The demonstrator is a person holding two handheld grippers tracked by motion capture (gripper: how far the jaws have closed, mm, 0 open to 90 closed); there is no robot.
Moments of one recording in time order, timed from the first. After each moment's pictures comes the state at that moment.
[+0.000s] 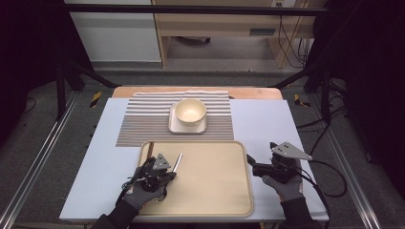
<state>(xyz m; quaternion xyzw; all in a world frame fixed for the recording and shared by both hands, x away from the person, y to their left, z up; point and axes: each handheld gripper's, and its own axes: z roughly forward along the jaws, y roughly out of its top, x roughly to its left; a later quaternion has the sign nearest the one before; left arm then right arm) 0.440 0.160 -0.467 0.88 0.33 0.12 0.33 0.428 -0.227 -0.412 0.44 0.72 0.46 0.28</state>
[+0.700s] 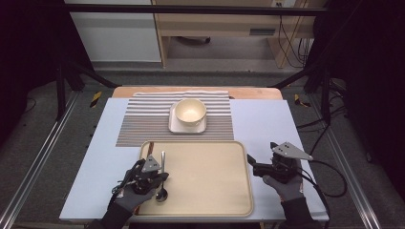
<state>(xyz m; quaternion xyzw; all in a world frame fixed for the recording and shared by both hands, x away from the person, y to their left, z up) 0.427 0.180 -0.462 0.87 0.34 0.13 0.34 0.428 -0.228 -0.411 0.44 0.72 0.46 0.28</state>
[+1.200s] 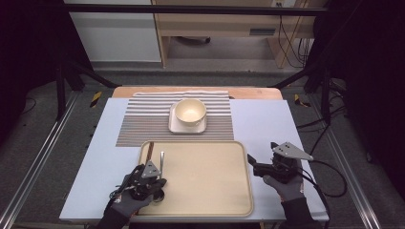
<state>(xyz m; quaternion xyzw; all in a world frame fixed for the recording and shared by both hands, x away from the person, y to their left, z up) 0.416 0.186 -0.465 0.88 0.34 0.12 0.31 0.427 -0.229 -0.410 0.44 0.72 0.46 0.28</state>
